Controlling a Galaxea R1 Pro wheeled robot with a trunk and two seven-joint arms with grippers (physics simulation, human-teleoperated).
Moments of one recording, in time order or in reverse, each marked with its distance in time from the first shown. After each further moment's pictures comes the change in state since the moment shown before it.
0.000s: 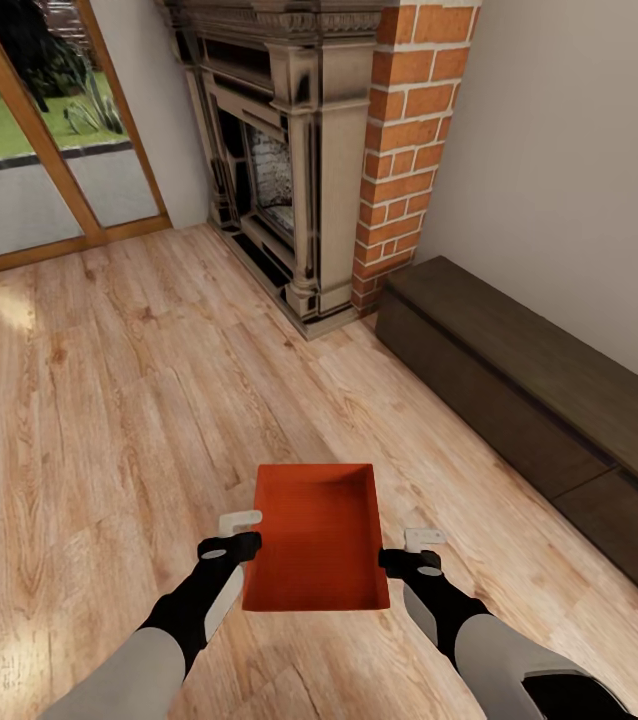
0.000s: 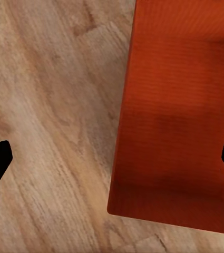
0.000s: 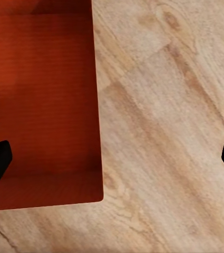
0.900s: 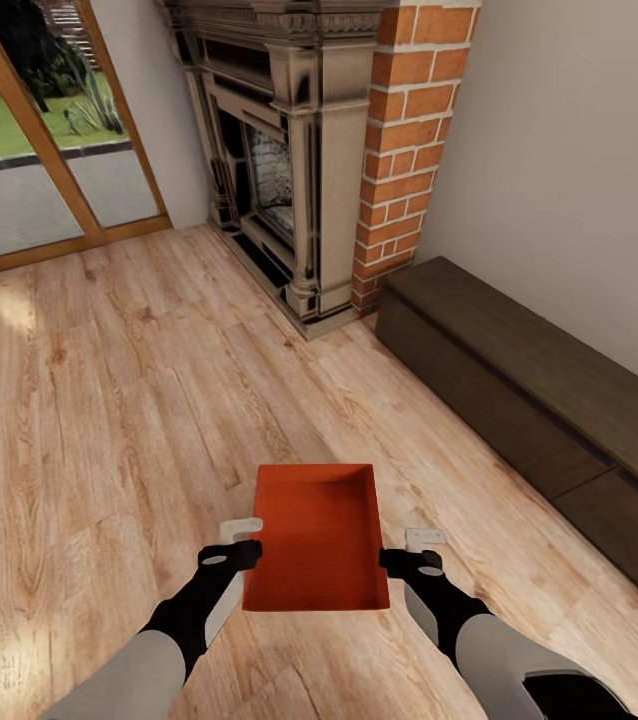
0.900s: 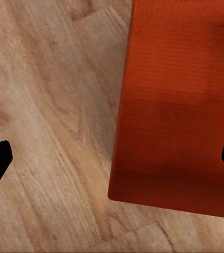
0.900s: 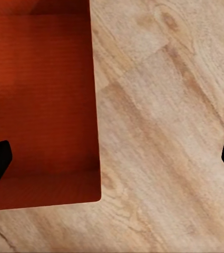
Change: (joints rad) left arm 0.000 -0.001 -0.001 0.040 0.001 -0.001 -0.008; right arm 0.000 -0.004 0.000 0.000 0.000 0.000 0.000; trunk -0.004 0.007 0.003
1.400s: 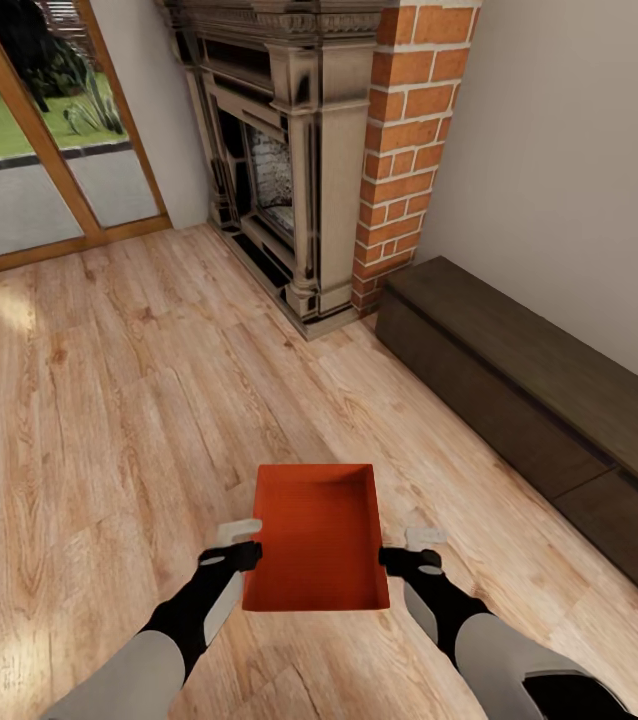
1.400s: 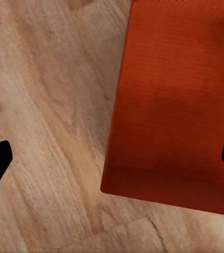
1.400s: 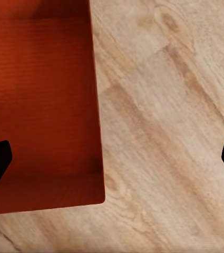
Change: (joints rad) left arm 0.000 0.001 0.005 0.006 0.048 0.003 -0.007; right arm 0.000 0.002 0.000 -0.008 -0.021 0.000 0.000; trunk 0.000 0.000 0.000
